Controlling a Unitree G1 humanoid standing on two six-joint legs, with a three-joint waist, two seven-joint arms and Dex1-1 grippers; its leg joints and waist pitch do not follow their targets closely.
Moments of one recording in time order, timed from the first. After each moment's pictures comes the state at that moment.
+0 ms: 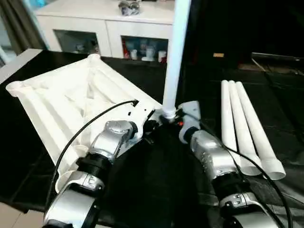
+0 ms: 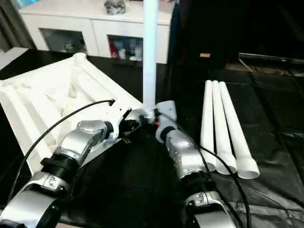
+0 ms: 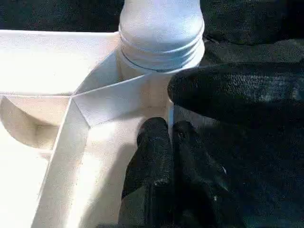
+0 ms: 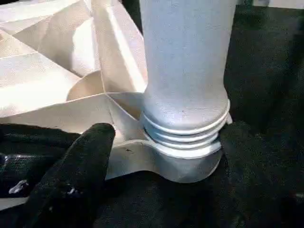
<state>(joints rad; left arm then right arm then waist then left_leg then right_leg) -0.68 0.12 -0.18 0.64 0.04 0.40 -0.63 -0.52 0.01 0.02 0.58 0.09 0.21 0.34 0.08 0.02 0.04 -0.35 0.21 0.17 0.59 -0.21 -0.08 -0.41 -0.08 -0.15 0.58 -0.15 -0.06</state>
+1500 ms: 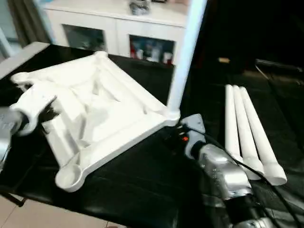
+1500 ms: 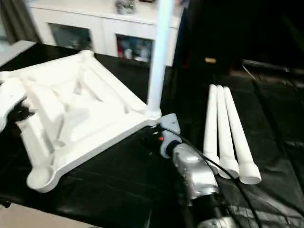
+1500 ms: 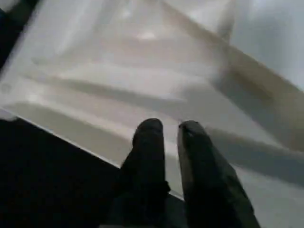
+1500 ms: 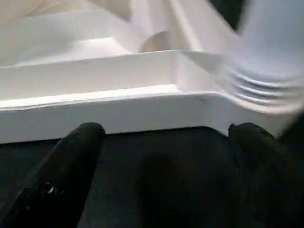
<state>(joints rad) -0.39 0.83 0.02 0.22 0.11 0.56 -0.78 -0.35 -0.06 0.13 0.35 0.10 0.32 0.46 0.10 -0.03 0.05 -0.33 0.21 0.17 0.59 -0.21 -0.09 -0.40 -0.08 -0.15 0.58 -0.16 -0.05</state>
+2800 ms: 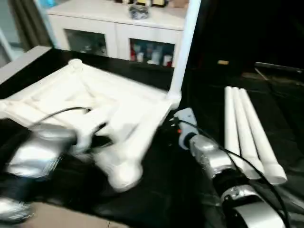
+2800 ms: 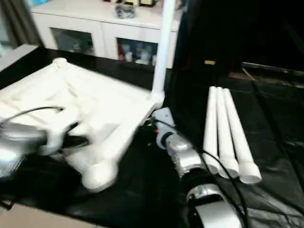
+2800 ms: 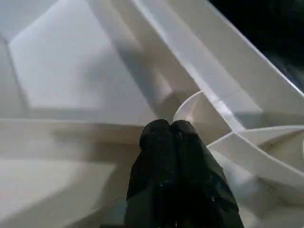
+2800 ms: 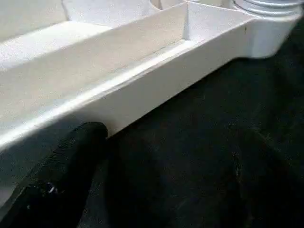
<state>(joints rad) -0.48 0.51 -0.18 0.24 -0.03 0.57 -0.94 -0.60 -0.03 0.05 0.84 0.05 0.12 0.32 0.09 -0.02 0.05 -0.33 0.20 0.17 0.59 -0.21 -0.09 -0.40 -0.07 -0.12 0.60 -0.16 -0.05</state>
